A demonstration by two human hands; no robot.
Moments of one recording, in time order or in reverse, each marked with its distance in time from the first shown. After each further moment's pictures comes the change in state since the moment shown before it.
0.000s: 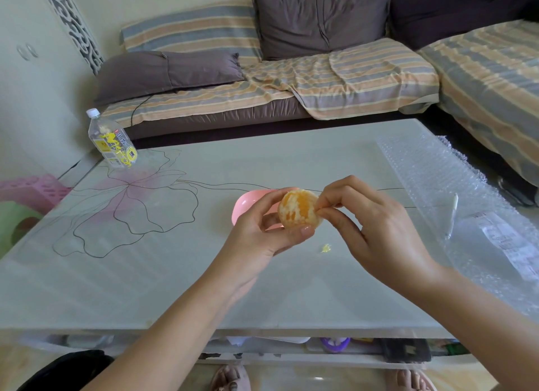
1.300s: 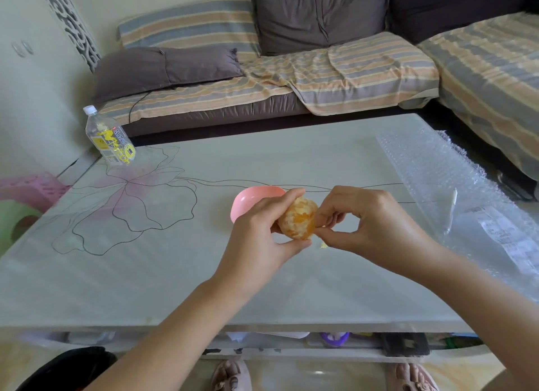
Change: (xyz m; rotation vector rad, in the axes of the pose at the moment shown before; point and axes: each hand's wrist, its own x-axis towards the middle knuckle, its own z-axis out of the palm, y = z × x) left_hand -0.003 -0.010 0.005 0.733 0.112 0.399; right_hand 0.003 0.009 -0.011 0.177 -0.326 0.168
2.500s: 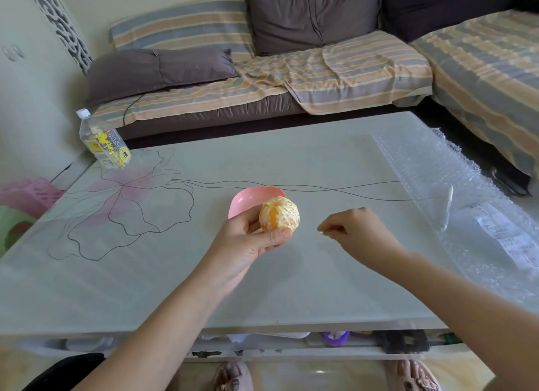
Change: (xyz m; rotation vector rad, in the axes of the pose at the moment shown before) left_hand 0.006 -0.026 -0.010 -0.816 -0.102 -0.513; right_hand -0.001 0.058 0.042 -0.182 -0.134 0.484
